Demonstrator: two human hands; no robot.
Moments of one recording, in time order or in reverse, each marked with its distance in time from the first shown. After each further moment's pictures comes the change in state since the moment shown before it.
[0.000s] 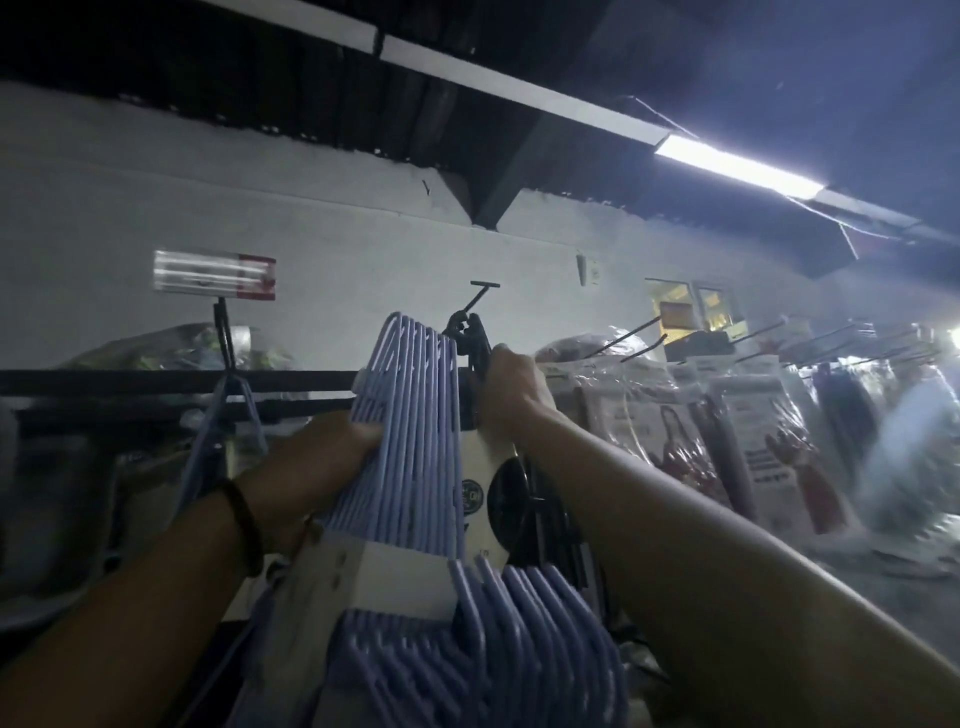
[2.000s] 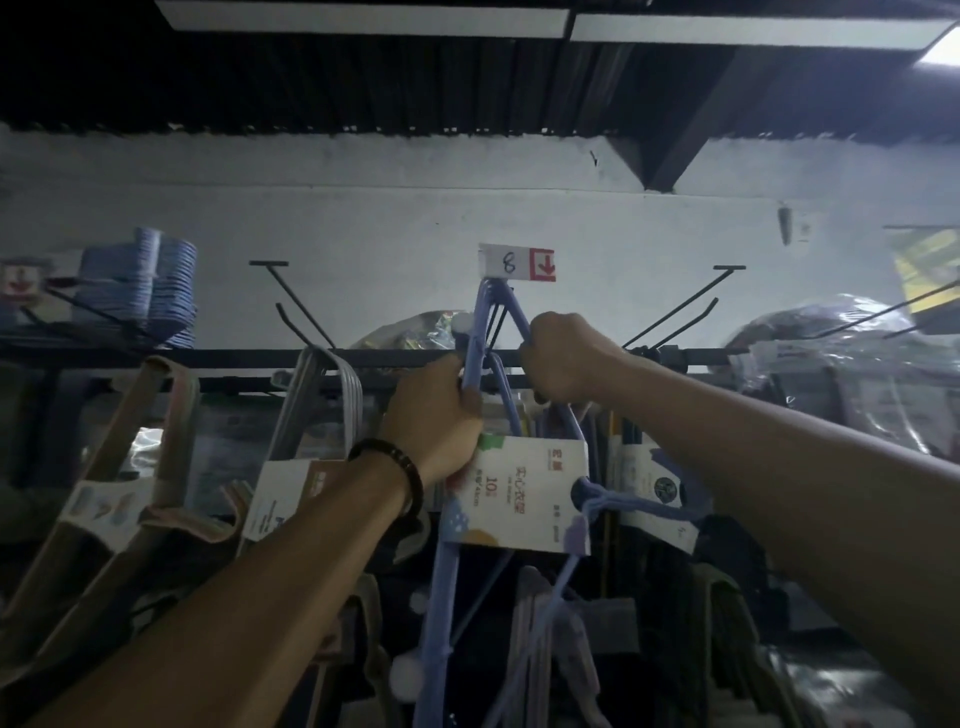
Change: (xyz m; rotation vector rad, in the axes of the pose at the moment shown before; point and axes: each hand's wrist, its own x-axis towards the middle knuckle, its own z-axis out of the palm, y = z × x) left_hand -0.082 0.001 -0.128 0.832 0.533 0.172; right_hand -0.088 -0.210 -0.009 -0.391 -0.325 -0.555
